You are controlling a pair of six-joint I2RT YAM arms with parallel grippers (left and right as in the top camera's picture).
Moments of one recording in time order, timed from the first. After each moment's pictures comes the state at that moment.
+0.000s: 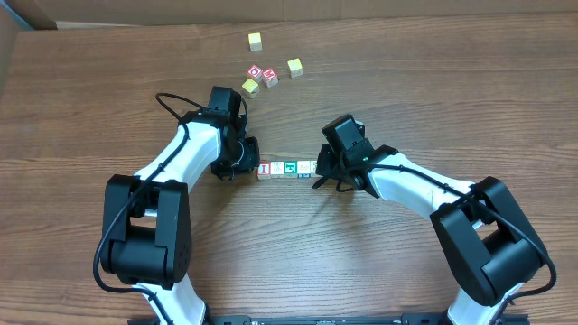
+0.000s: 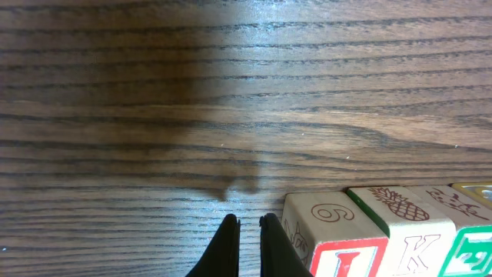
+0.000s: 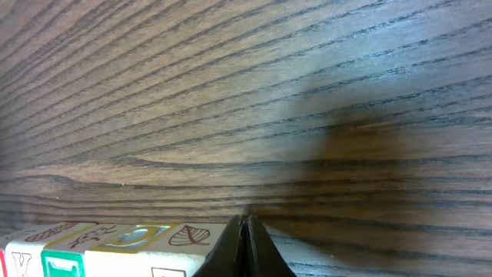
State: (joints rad) left arm -0.16 1.90 1.22 -0.74 0.16 -0.28; right arm 0.57 1.88 1.05 -0.24 -0.02 0.79
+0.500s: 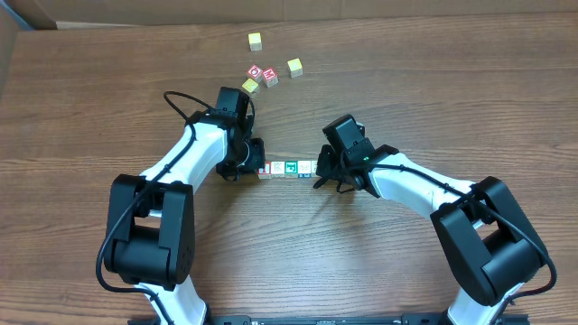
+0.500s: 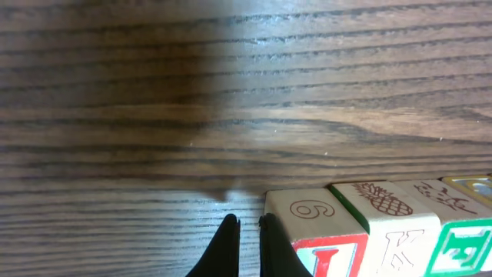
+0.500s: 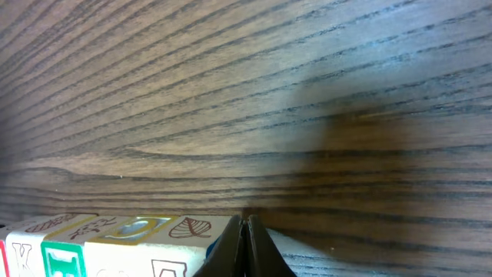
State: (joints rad) left arm -0.20 1.90 1.22 -0.73 0.15 -0.28; right arm 0.57 1.88 1.05 -0.25 -0.05 0.79
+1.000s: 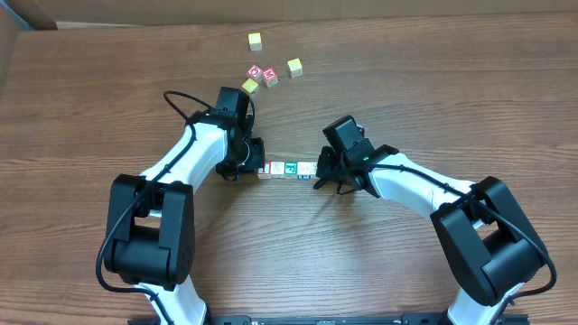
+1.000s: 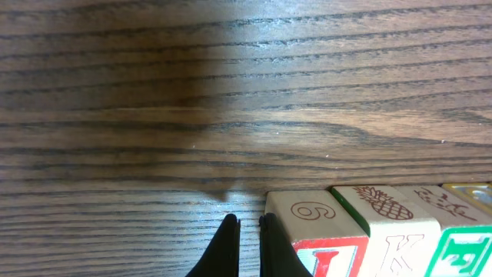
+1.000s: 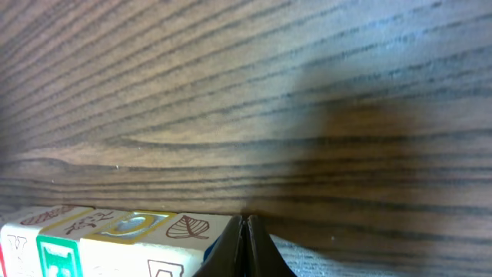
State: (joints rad) left arm -0.20 1.90 1.22 -0.73 0.14 -0.28; right arm 0.57 1.88 1.05 -0.27 -0.07 0.80
